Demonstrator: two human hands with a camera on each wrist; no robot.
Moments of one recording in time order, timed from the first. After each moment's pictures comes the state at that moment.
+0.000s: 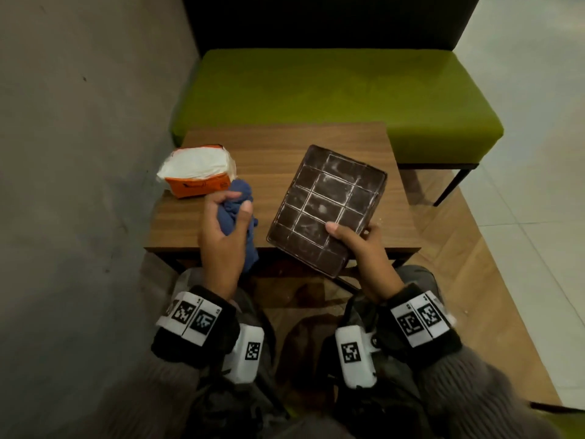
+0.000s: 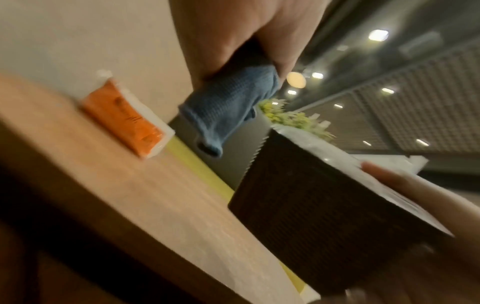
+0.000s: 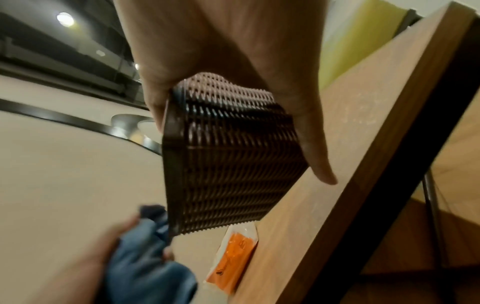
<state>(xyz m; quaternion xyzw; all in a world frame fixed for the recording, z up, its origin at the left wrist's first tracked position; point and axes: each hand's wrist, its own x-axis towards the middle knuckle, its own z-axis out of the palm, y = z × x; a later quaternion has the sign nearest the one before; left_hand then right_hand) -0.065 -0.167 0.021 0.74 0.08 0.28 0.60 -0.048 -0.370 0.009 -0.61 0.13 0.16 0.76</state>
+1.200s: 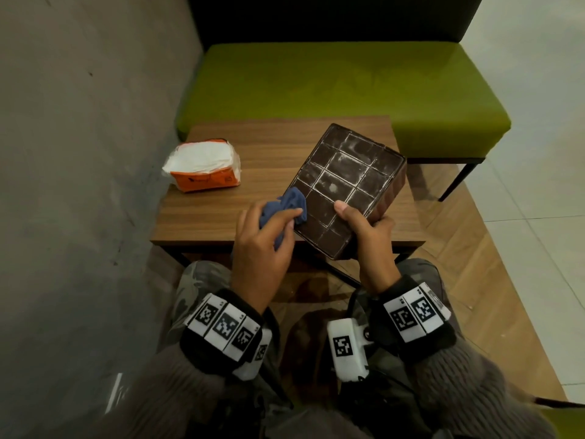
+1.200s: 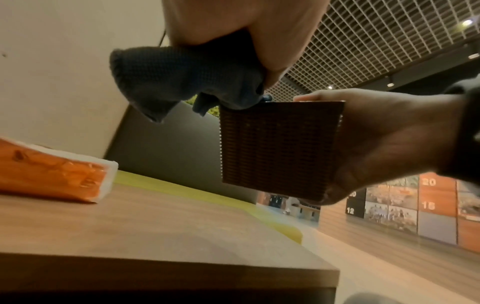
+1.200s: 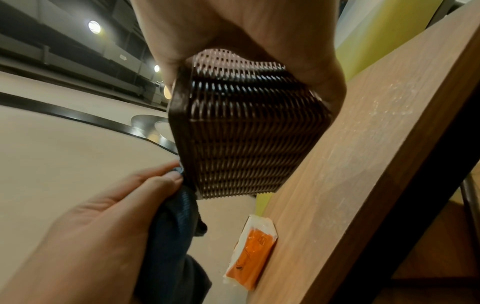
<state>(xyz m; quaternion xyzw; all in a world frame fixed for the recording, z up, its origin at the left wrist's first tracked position) -0.089 -0.199 0.017 0.90 -0.03 0.27 0.34 -0.050 -0.355 0.019 -0.62 0.17 0.05 0.77</state>
